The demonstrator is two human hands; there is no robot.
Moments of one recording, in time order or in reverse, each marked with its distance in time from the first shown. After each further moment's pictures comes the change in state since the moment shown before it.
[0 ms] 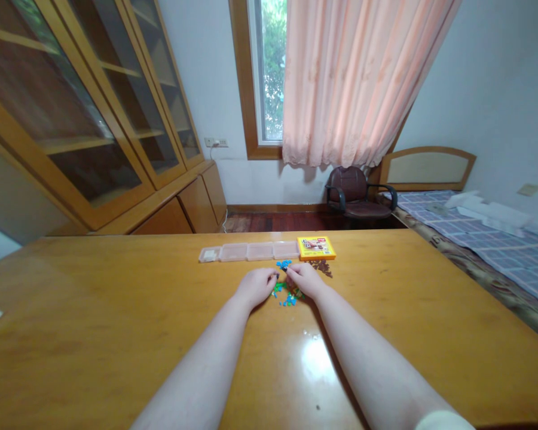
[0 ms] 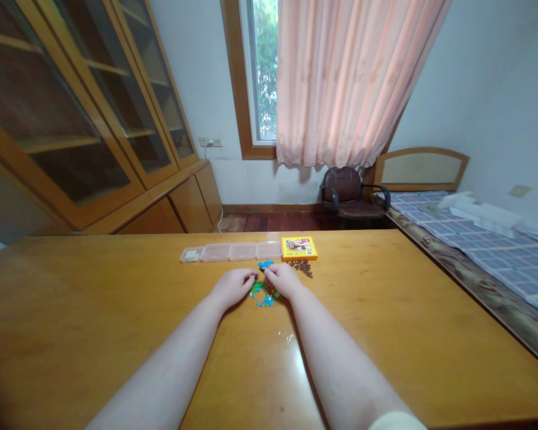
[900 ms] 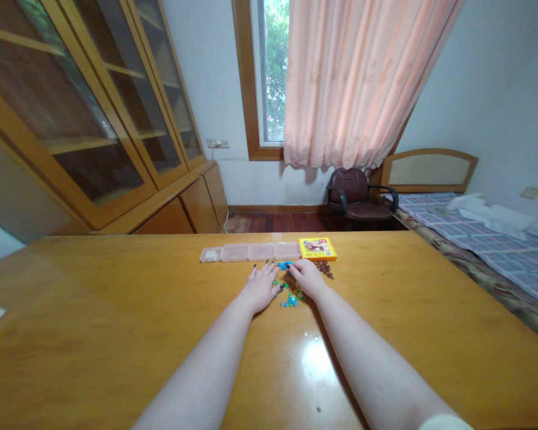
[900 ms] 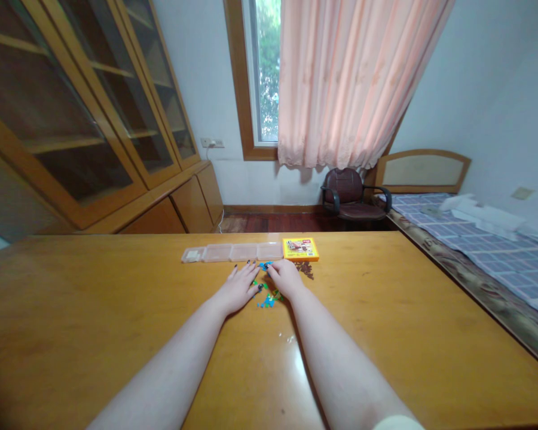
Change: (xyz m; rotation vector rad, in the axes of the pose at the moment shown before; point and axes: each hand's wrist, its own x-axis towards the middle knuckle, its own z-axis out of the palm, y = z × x) left_hand 0.000 -0.011 0.021 0.130 -0.160 -0.003; right_hand 0.006 -0.001 -0.001 -0.262 0.162 -0.104
